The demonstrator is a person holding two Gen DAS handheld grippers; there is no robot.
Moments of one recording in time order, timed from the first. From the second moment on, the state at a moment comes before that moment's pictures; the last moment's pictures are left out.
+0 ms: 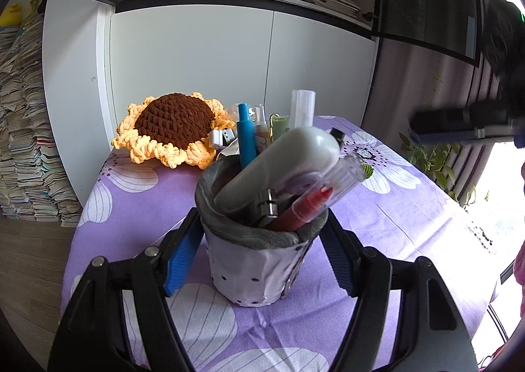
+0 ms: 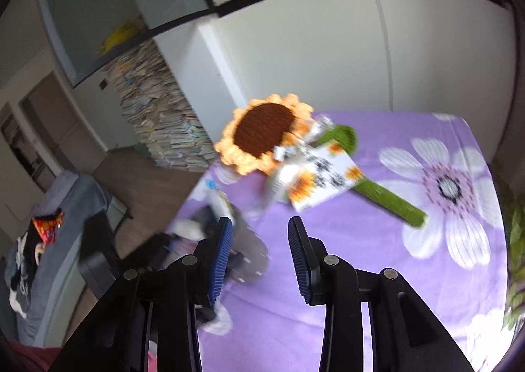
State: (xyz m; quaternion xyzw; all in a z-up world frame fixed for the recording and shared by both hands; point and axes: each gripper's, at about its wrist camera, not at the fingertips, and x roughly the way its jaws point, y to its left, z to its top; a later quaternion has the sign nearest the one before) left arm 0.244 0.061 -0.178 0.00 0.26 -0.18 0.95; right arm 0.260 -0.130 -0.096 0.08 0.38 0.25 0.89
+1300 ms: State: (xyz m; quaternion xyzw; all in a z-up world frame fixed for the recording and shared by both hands) left arm 0.260 0.049 -0.174 0.00 0.28 -0.09 0.95; right arm 0.178 -0.151 -0.127 -0.01 0.28 0.11 0.95
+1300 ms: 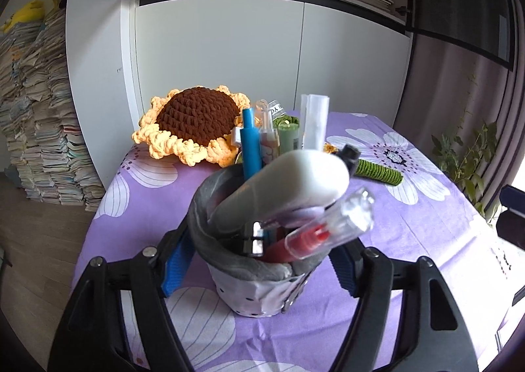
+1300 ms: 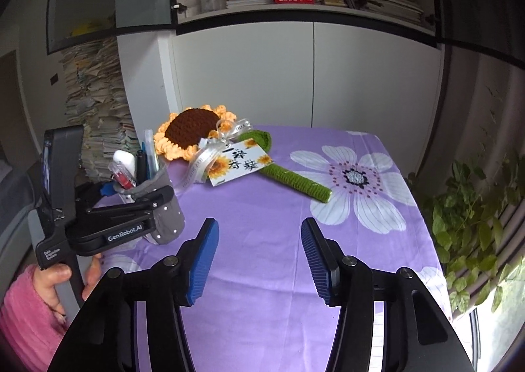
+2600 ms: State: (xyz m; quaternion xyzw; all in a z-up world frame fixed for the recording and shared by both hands) left arm 0.264 -0.025 -0.150 0.03 0.27 -0.11 0.96; right arm 0.194 -0.211 -0.158 0.05 0.31 0.12 0.94
